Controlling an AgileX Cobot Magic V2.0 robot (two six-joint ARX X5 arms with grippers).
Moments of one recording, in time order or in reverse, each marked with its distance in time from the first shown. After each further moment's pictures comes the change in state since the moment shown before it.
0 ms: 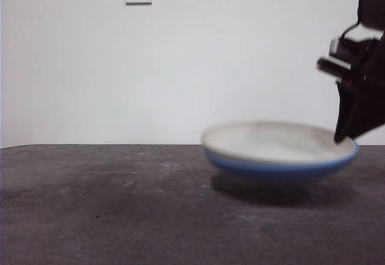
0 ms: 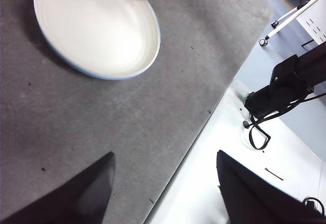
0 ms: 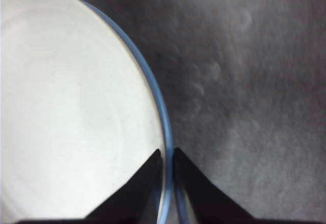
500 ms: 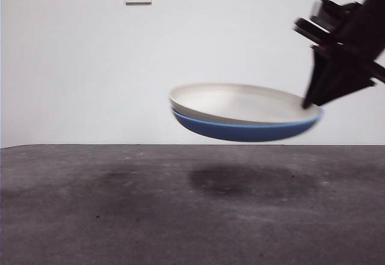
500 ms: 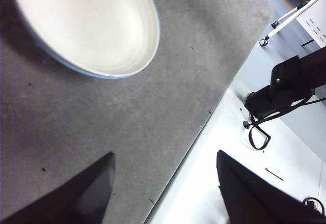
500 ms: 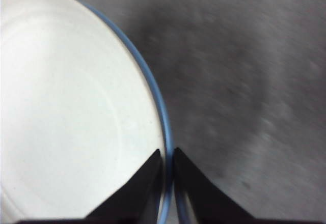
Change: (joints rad) left arm 0.000 0.000 0.000 0.000 0.000 0.000; right arm 0.117 -0.076 0.031 0.056 -0.027 0.077
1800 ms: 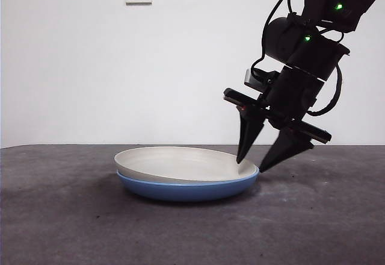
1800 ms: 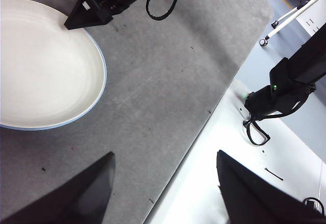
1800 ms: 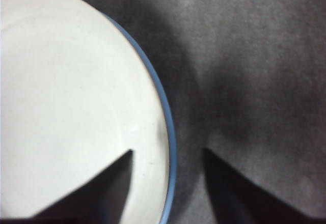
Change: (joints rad) left arm 0.000 0.000 0.000 -0.001 0.000 0.000; right arm 0.190 0.385 0.145 0.092 0.097 0.128
